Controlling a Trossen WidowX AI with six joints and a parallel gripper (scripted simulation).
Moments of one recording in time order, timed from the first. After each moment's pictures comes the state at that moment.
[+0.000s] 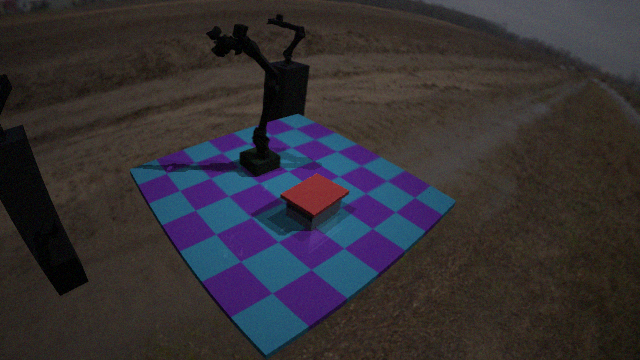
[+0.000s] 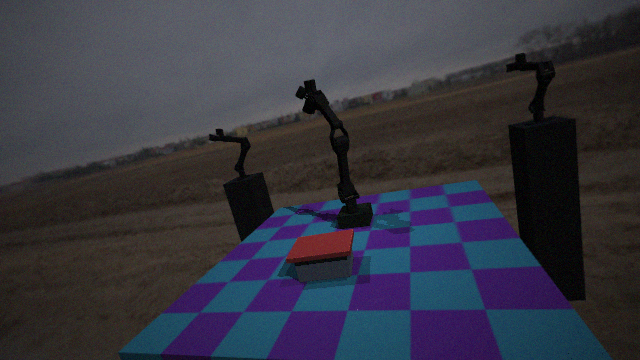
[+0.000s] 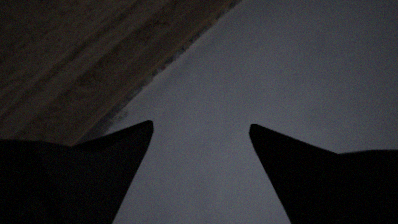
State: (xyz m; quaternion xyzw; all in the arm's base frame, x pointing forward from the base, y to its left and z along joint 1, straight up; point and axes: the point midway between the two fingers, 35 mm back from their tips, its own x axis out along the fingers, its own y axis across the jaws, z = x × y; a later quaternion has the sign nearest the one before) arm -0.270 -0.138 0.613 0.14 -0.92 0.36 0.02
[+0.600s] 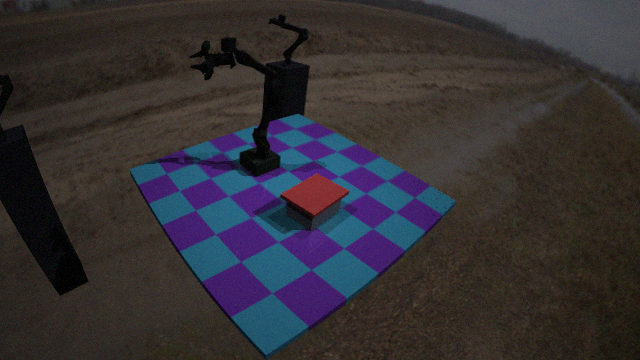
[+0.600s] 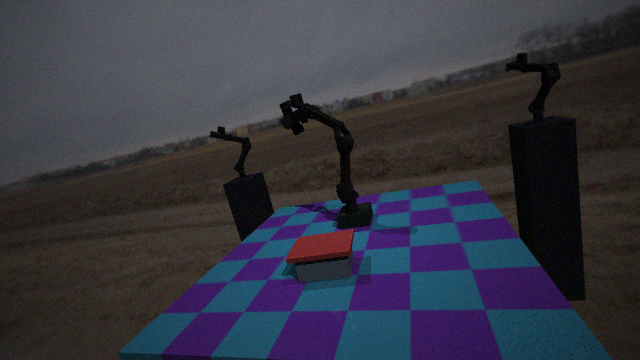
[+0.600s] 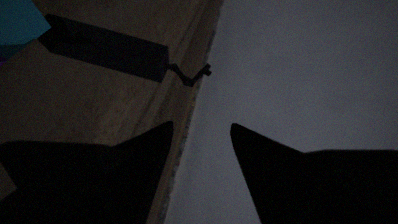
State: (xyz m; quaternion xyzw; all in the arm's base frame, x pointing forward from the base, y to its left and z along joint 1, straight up) arm -0.191 -0.278 0.533 0.29 -0.72 0.57 -0.26
